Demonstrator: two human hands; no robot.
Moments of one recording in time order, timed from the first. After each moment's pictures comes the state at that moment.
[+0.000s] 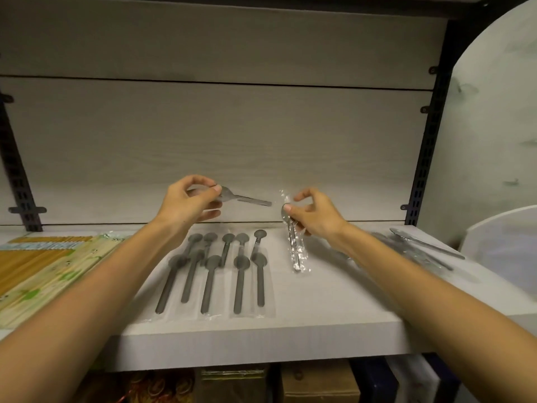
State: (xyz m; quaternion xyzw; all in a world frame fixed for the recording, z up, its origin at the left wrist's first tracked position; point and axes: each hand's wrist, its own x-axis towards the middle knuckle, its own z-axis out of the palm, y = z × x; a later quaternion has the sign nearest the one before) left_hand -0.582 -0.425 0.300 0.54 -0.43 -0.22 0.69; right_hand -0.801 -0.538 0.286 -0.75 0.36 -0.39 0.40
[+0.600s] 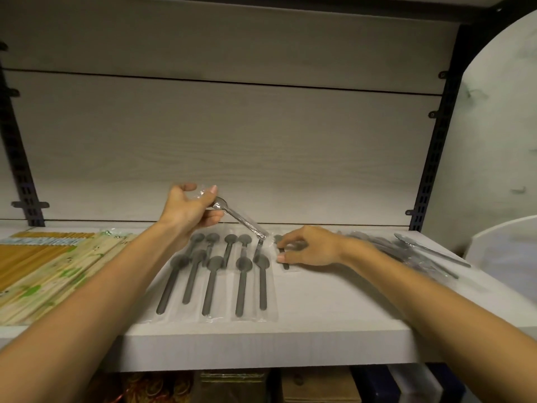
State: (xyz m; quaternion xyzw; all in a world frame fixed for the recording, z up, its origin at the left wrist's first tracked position) left_hand -0.587 -0.423 0.300 0.56 -0.33 -0.27 0.71; right_hand -0.807 -0.542 0.269 -0.93 0.32 -0.08 0.17
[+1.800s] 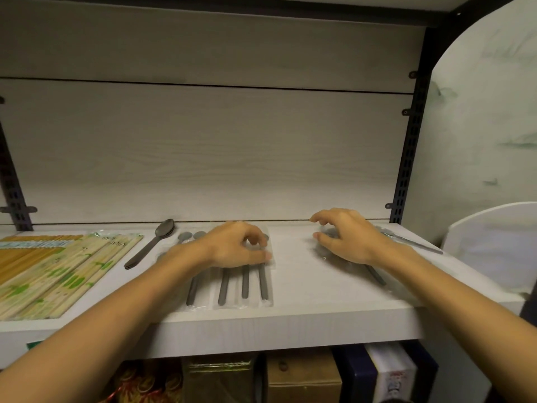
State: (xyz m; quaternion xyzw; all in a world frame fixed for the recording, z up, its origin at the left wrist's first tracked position) left_hand -0.651 -0.429 0.272 0.66 -0.72 -0.07 0.20; right_hand -0.893 -0.534 0.277 -0.91 0.35 -0.23 -0.01
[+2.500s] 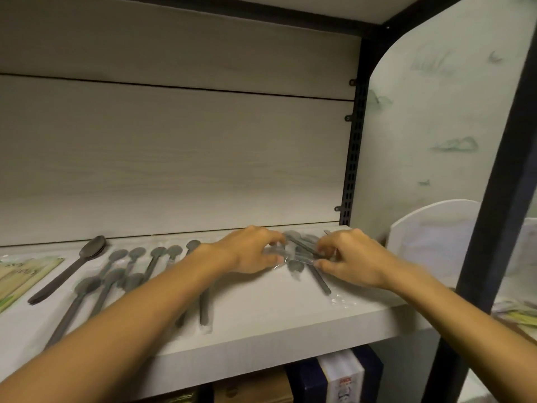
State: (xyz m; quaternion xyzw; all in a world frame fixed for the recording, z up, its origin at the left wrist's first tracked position) left_hand -0.749 -0.500 0.281 0.57 -0.82 0.00 0.11; right_hand -0.977 -0.525 0.278 -0.89 0.41 -0.18 -0.05
